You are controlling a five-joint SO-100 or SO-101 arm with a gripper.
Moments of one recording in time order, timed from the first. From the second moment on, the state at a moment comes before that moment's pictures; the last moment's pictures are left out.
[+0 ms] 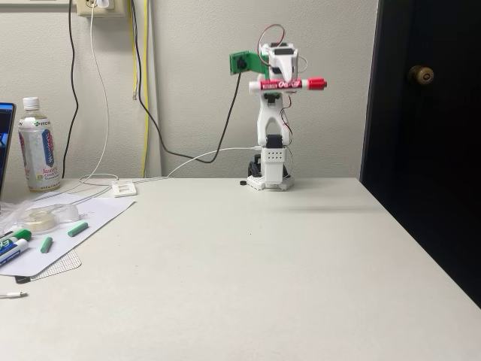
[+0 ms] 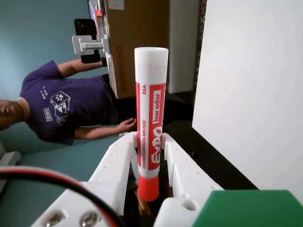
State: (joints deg) arm -6.6 139.9 104.0 52.6 6.5
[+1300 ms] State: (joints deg) arm -0.3 185.5 152.3 43.7 3.8
